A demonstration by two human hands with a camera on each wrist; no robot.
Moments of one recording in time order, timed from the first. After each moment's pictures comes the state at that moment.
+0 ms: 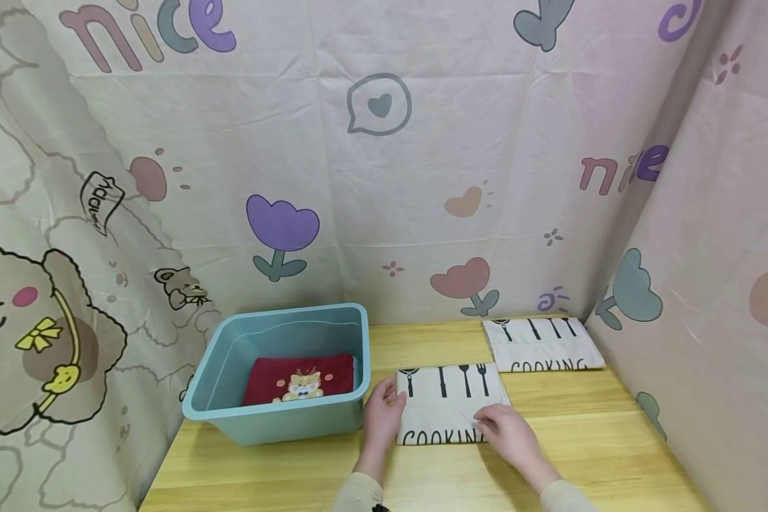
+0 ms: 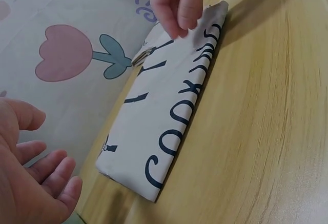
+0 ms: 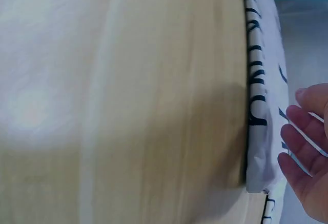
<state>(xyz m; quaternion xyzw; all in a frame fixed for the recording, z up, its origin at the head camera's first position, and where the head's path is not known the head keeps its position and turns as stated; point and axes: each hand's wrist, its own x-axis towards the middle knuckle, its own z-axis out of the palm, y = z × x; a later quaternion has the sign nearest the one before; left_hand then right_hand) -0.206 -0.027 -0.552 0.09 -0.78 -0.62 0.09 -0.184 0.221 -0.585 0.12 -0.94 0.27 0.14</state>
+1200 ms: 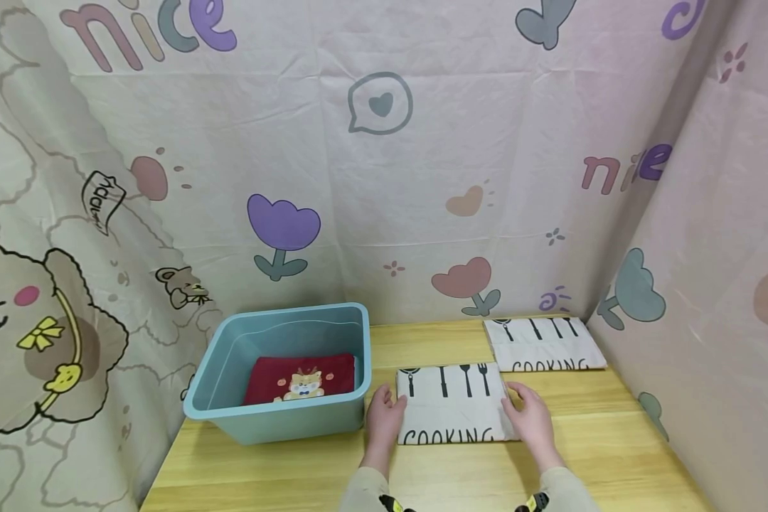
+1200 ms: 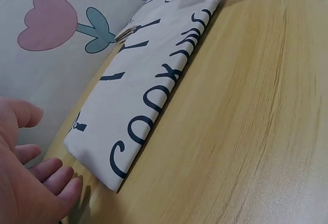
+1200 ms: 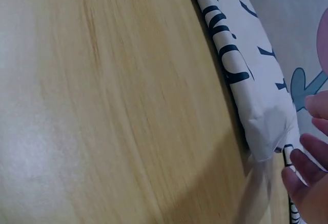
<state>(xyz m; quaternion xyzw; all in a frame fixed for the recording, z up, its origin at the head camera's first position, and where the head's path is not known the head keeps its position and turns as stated) -0.214 -0.024 -0.577 0.16 -0.77 -0.62 0.04 -0.208 0.257 -0.591 -0.04 -0.91 0.39 0.14</state>
